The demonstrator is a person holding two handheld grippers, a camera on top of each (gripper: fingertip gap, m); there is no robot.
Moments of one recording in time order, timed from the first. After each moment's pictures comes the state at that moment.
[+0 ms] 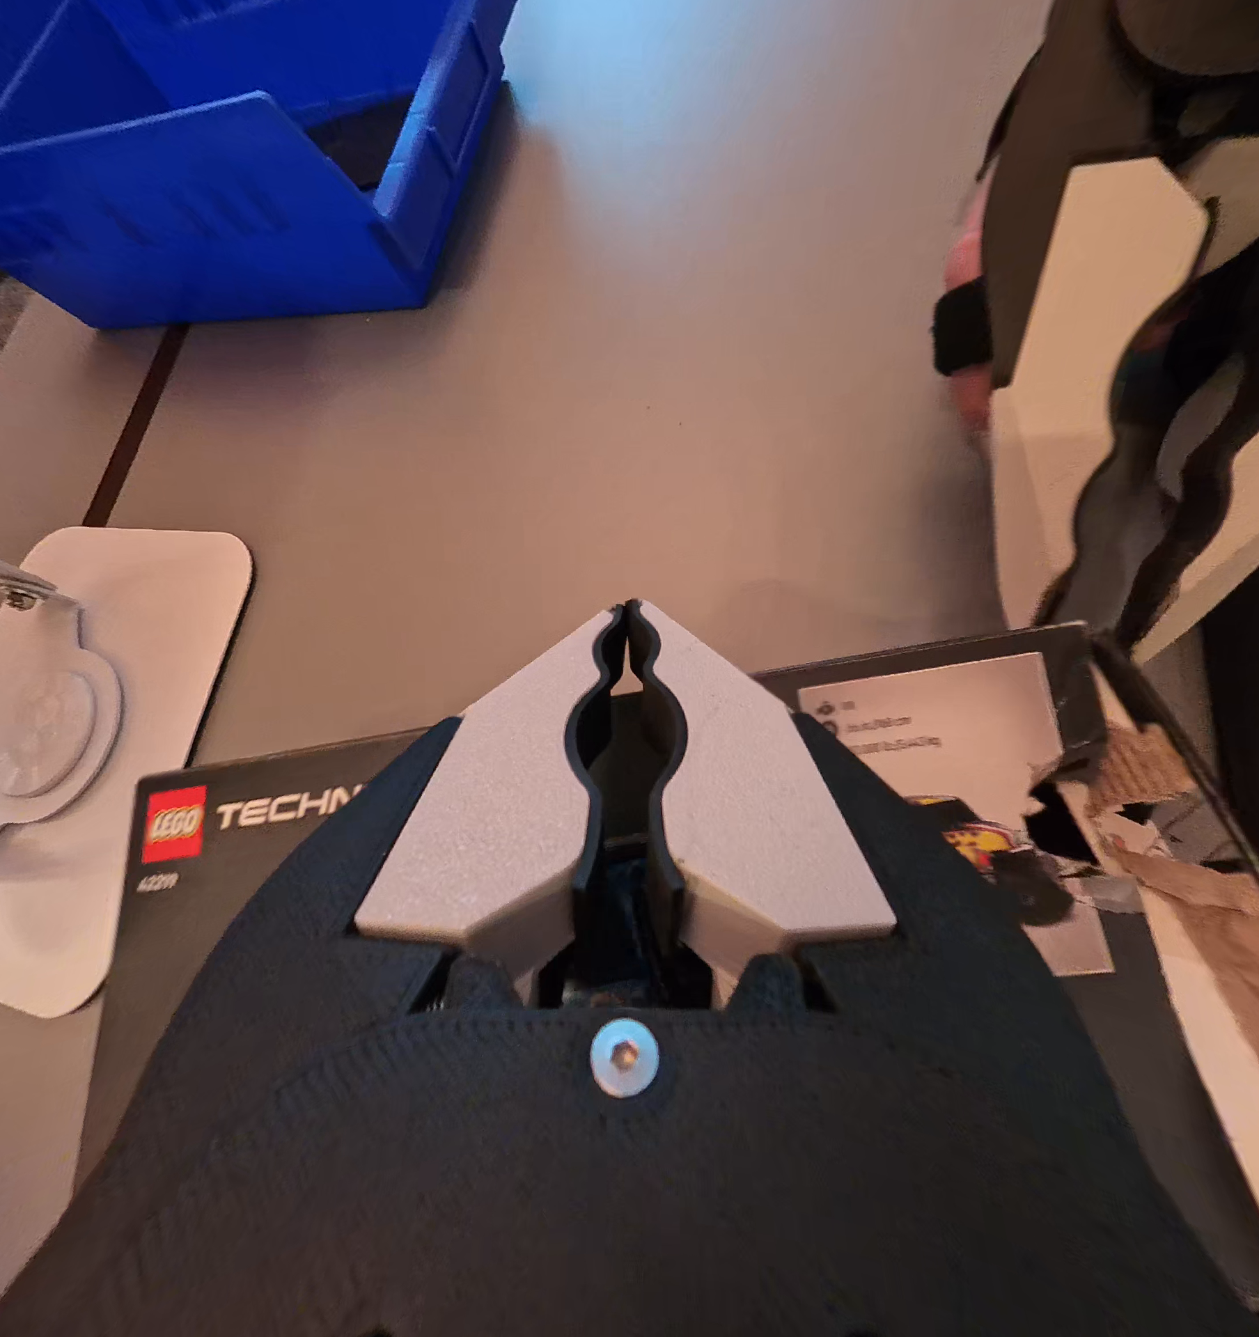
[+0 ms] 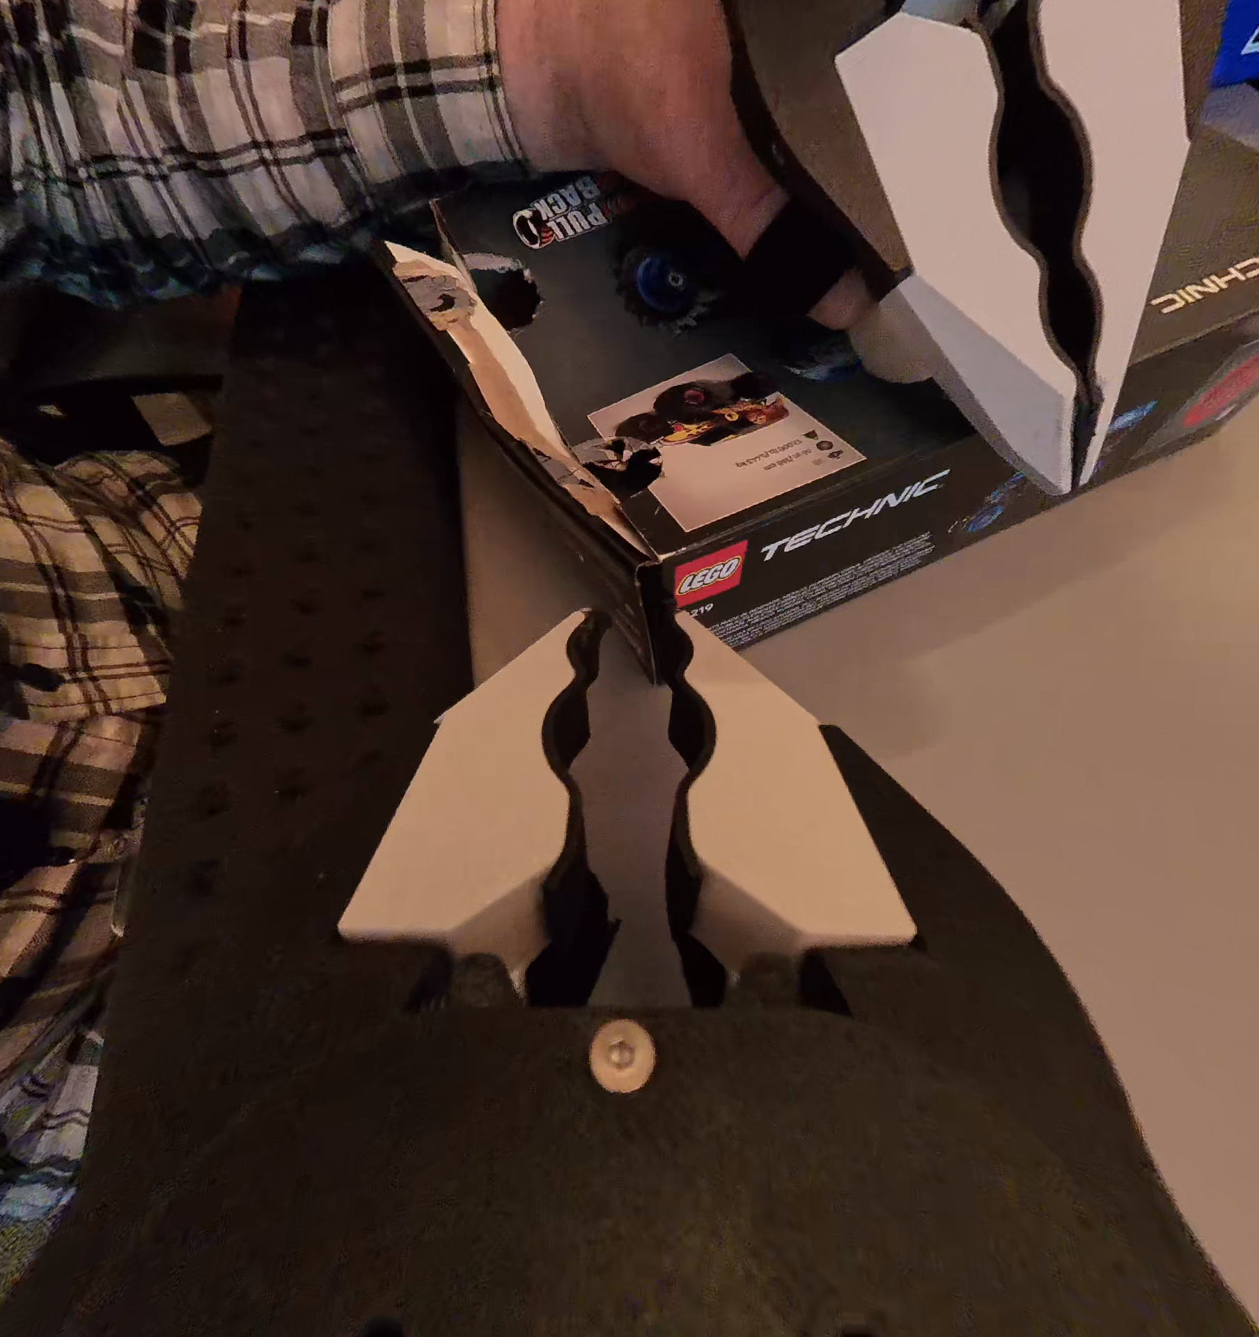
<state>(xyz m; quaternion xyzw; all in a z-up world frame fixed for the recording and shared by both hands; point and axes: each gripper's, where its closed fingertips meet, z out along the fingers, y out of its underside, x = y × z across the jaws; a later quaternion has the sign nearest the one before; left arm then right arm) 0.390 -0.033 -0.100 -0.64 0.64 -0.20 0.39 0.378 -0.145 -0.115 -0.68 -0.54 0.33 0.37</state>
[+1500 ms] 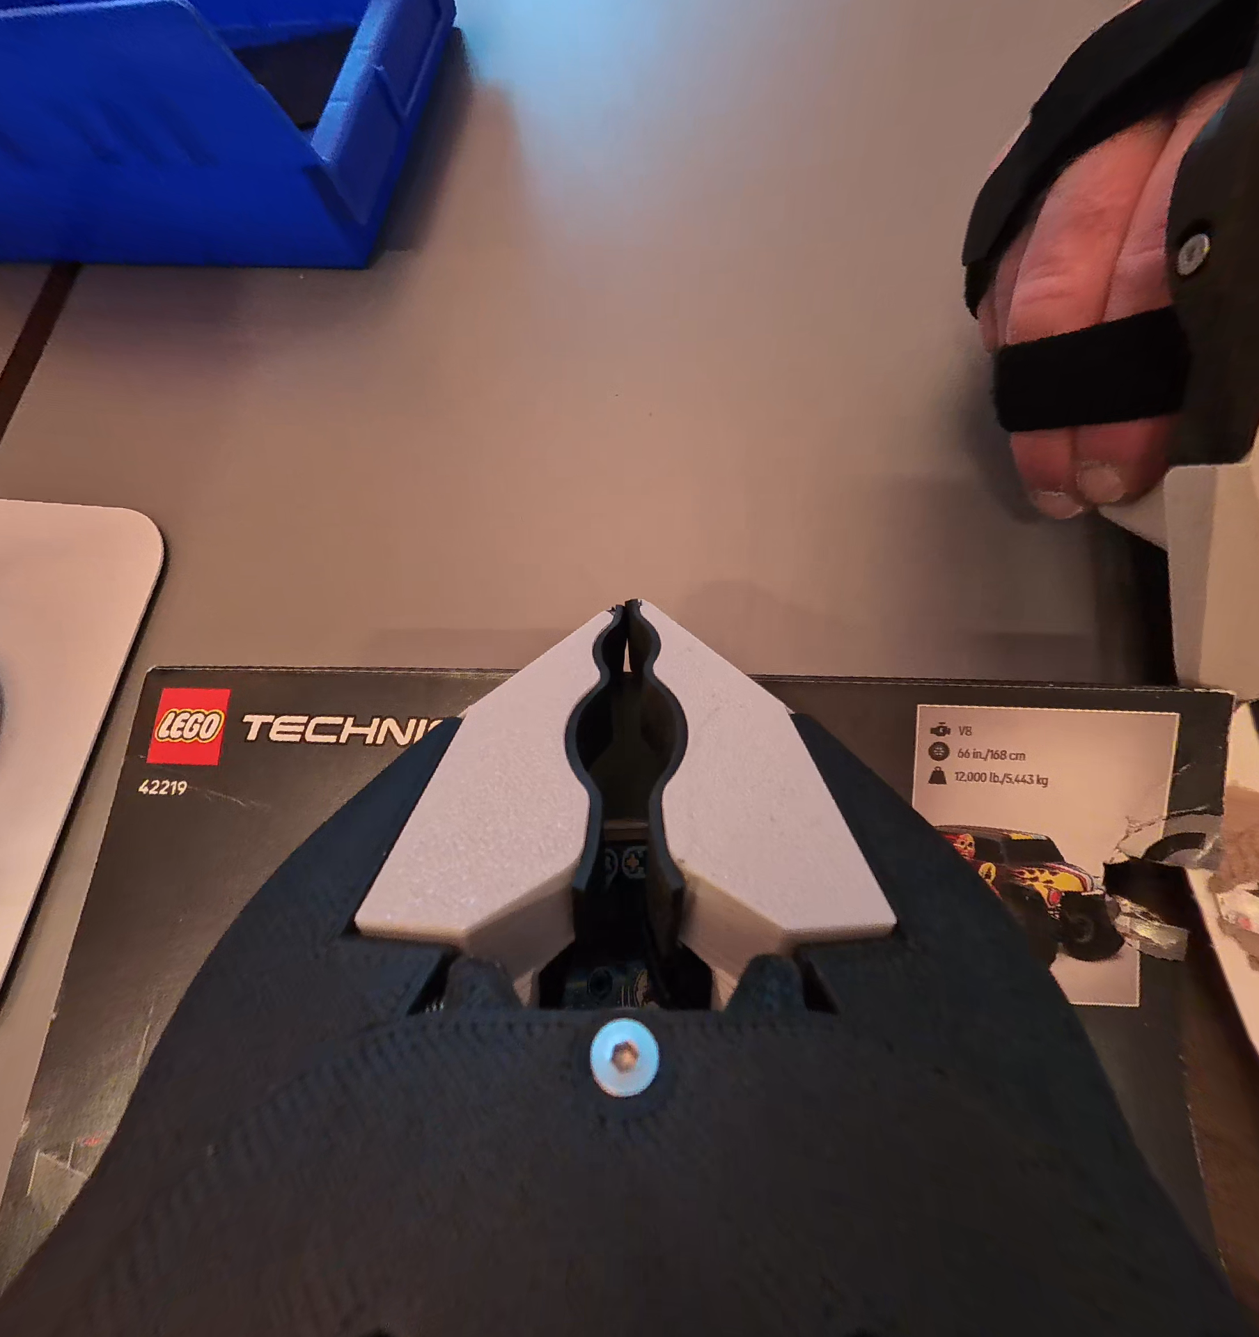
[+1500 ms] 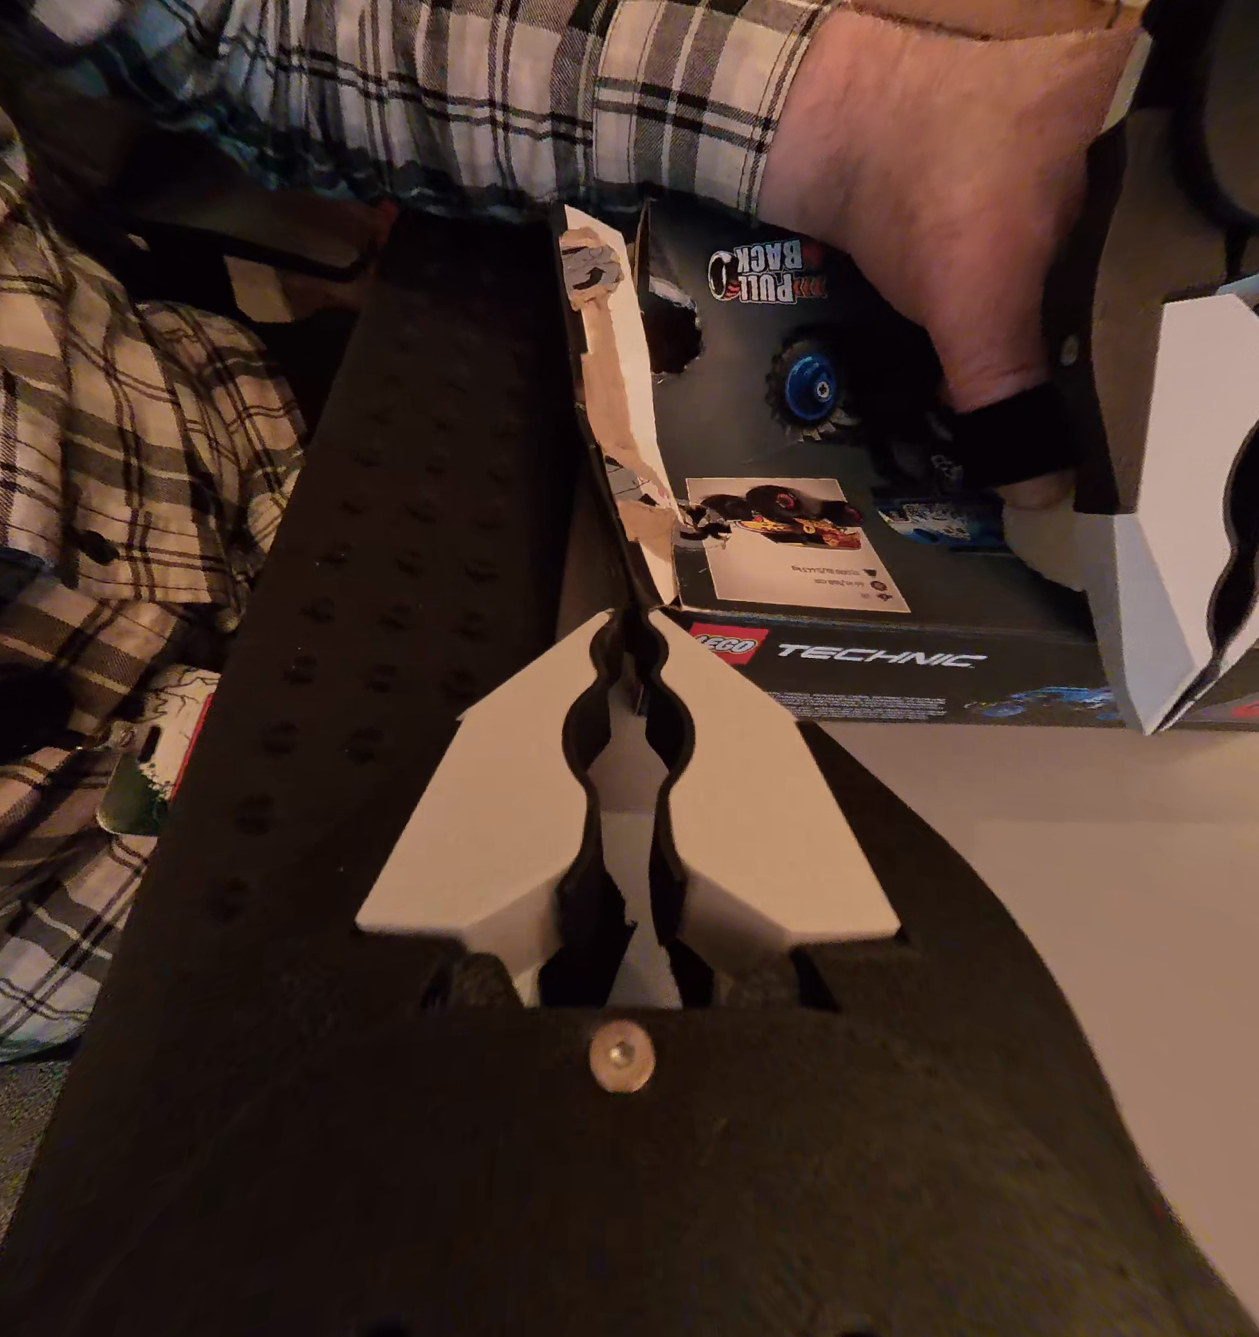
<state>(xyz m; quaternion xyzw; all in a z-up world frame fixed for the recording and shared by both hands) 0.395 -0.036 -0.110 -0.66 0.63 -0.23 0.34 0.361 -0.179 -0.109 -0.59 -0.65 0.31 0.37</state>
